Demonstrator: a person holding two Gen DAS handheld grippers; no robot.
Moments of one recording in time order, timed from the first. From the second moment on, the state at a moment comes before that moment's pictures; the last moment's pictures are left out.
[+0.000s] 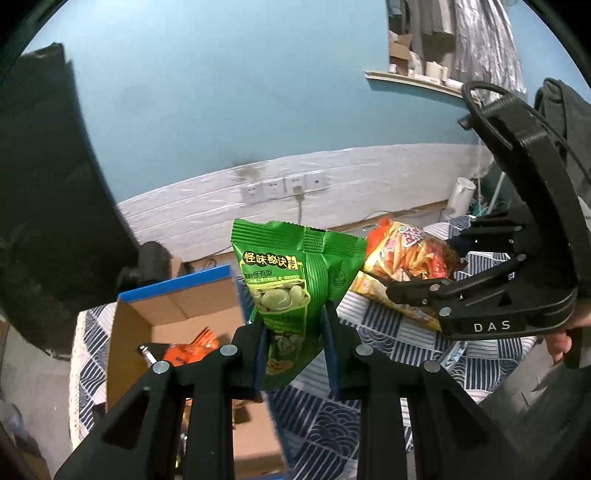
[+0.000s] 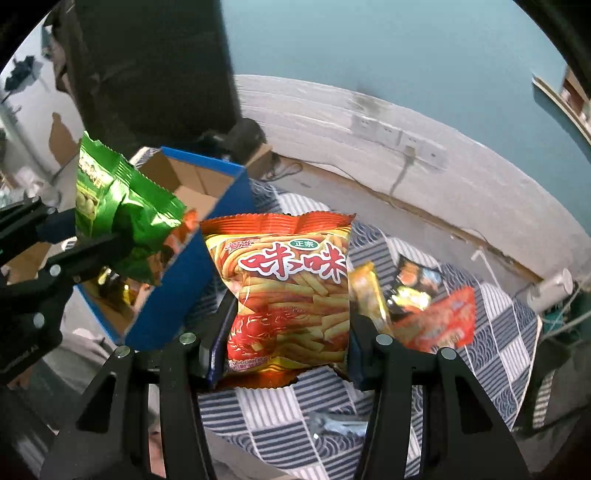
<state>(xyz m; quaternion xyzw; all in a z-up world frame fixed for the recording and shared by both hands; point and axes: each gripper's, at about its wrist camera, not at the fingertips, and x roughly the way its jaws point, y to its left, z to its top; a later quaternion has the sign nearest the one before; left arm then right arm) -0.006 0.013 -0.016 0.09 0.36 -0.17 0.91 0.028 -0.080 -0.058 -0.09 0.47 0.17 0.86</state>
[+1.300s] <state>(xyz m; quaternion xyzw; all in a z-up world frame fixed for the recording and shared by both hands) 0.012 0.194 -0.086 -0.01 0.42 -0.03 0.91 0.084 0.098 -0.111 -0.14 0.50 0.25 0.81</state>
